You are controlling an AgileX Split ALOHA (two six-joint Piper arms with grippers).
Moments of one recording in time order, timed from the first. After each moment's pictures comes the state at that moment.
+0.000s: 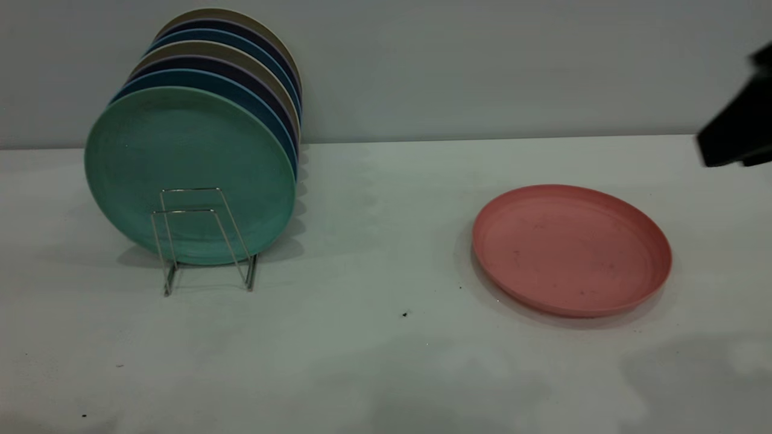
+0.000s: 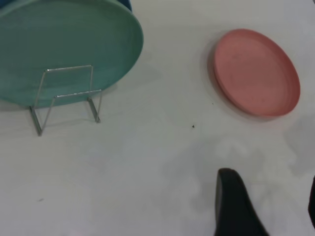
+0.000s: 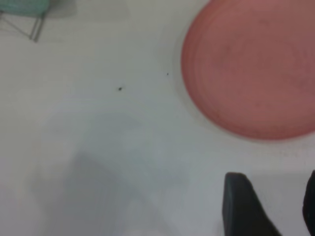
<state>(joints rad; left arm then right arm) -0.03 0.89 -0.64 -0.72 0.58 0.48 0.11 1.38 -0.70 0.78 0.43 -0.75</state>
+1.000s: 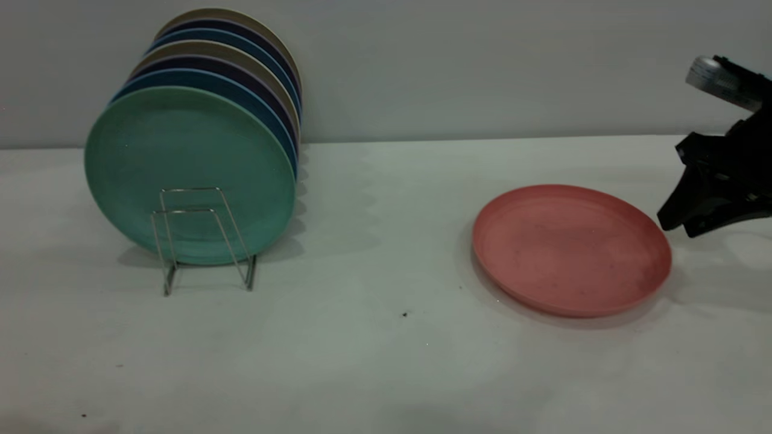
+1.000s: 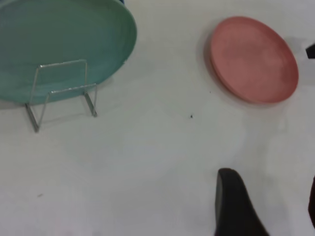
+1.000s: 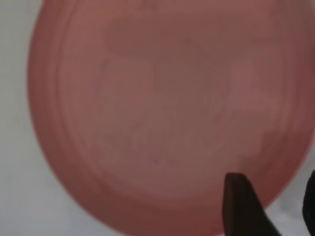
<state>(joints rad) -0.03 0.89 -0.64 -0.72 0.62 0.51 -0.15 2.19 -1.27 0.85 0.64 -0.87</state>
